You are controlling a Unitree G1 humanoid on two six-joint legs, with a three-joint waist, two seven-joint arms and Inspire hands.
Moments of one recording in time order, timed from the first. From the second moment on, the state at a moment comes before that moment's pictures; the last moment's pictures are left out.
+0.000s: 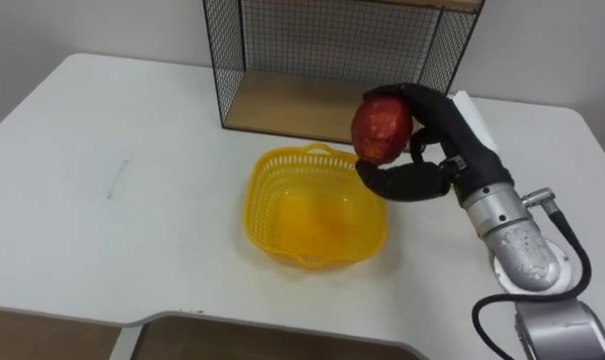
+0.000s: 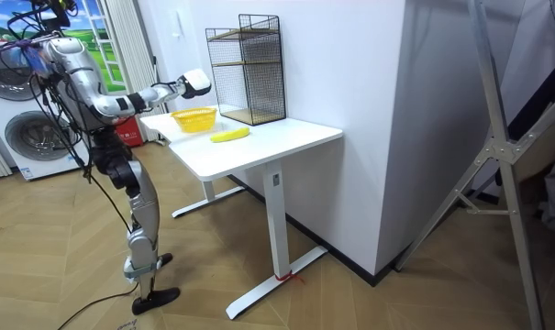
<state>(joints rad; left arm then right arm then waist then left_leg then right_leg) 0.22 0.21 -0.01 1.05 0.48 0.03 -0.08 -0.04 -0.35 0.10 -0.10 -0.24 -0.05 0.08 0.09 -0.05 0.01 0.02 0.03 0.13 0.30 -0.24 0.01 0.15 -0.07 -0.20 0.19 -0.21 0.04</state>
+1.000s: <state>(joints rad) 0.18 0.24 -0.08 1.04 0.48 0.04 -0.08 -0.04 -0.35 0.18 -0.04 -0.33 -0.04 0.19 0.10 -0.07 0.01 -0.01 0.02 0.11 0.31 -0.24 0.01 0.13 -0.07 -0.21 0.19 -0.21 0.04</state>
